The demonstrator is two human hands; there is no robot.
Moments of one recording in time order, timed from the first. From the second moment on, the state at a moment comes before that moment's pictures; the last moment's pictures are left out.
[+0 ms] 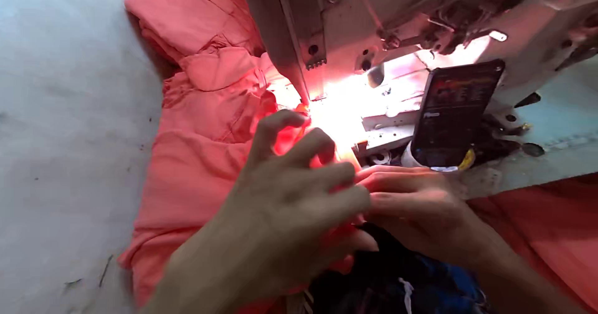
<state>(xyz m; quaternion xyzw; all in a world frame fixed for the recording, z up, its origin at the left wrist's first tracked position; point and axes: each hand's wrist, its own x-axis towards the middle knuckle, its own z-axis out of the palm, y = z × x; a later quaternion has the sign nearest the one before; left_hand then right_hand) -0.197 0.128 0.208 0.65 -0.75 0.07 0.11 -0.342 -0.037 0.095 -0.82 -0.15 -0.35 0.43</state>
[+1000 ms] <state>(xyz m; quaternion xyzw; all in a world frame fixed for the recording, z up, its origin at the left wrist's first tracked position) -0.228 0.123 0.027 0.81 -0.53 0.23 0.06 -0.378 -0.134 0.020 -0.83 0.31 -0.46 0.07</state>
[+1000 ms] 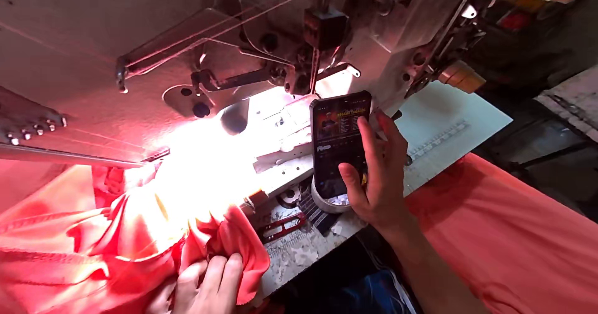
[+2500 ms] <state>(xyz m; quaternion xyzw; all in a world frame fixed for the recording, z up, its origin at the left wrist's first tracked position) -0.177 0.146 0.113 0.74 -0.57 0.32 0.15 -0.357 -0.038 0.096 -0.79 -0.11 -0.30 0.53</state>
